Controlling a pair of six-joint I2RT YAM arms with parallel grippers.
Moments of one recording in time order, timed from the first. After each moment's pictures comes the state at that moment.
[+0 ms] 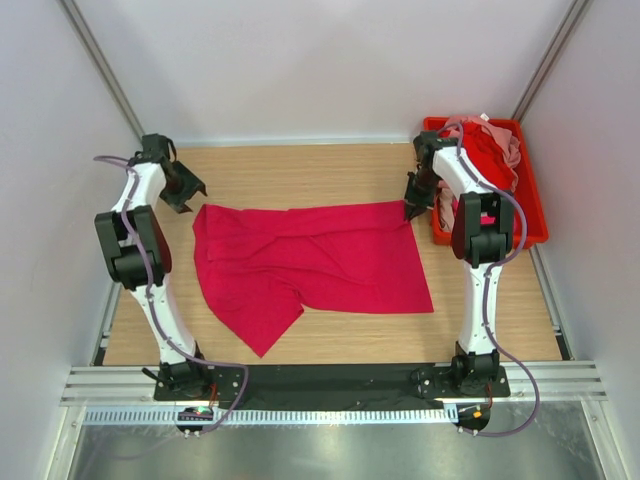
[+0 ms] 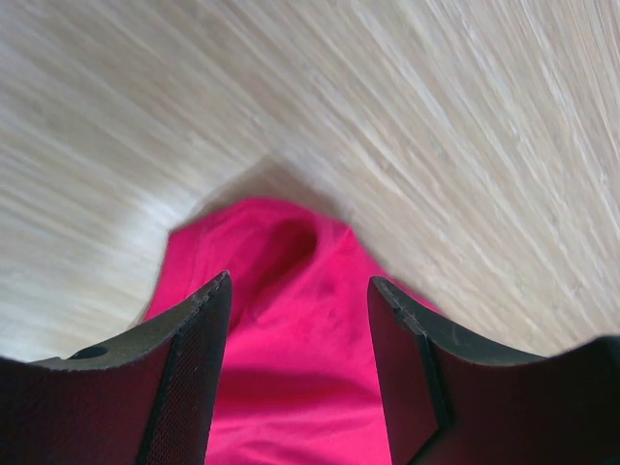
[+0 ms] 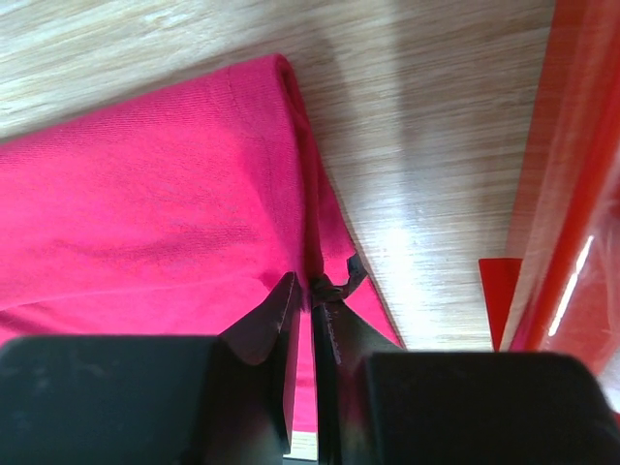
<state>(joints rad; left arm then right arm) 0.20 2.05 1.71 -0.73 0.09 -0.65 0.10 2.30 1.99 -1.12 -0.10 0.39</state>
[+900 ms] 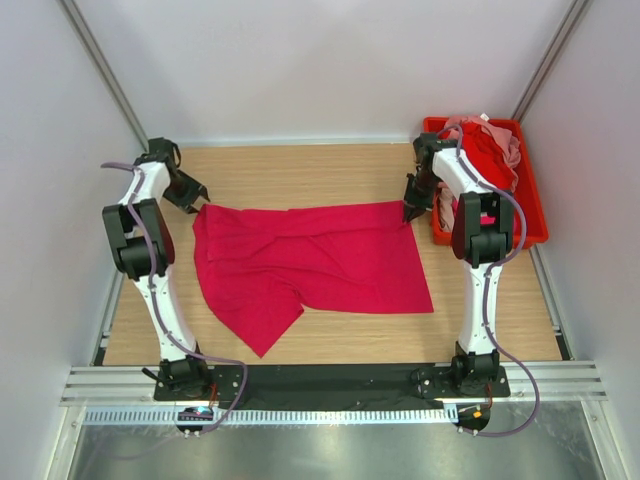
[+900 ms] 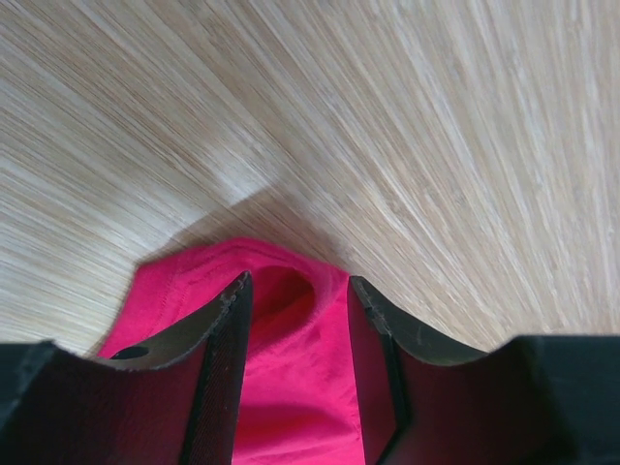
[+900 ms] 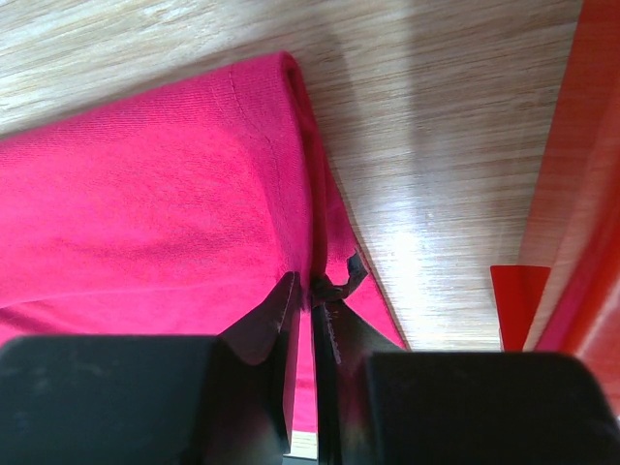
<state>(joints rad) 0.20 2.20 1.82 -0.78 0.11 -0.79 0.11 2.30 1.97 -1.10 -0.12 0.39</state>
